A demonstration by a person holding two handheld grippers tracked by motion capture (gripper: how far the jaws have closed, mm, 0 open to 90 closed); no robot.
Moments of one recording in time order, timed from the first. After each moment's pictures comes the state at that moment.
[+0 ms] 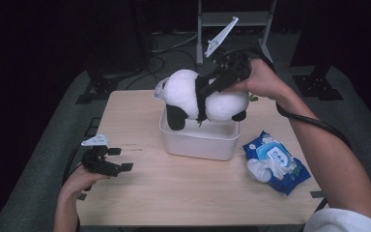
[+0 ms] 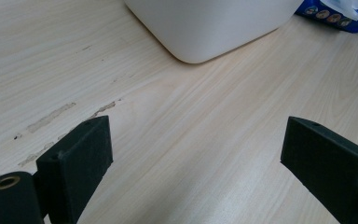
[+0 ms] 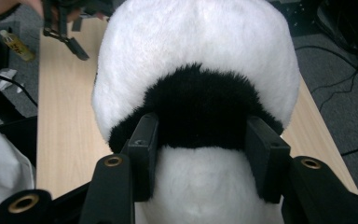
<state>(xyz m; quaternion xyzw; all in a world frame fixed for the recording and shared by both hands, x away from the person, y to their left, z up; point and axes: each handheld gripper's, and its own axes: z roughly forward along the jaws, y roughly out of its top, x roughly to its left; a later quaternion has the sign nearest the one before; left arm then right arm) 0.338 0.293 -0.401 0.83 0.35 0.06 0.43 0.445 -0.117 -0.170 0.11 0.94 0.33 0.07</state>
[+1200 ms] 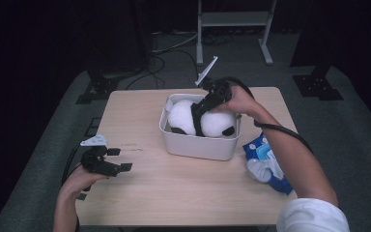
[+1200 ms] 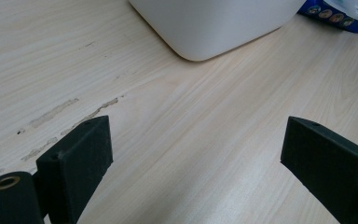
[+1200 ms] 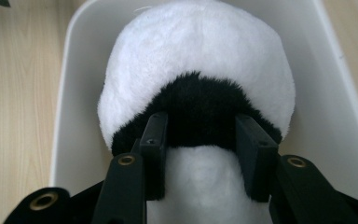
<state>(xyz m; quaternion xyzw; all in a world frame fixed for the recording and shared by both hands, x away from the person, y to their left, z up) 0.337 0.295 -0.403 0.83 0.36 0.06 0.43 0.512 -0.098 -0.301 0.15 0.95 0.28 -0.01</state>
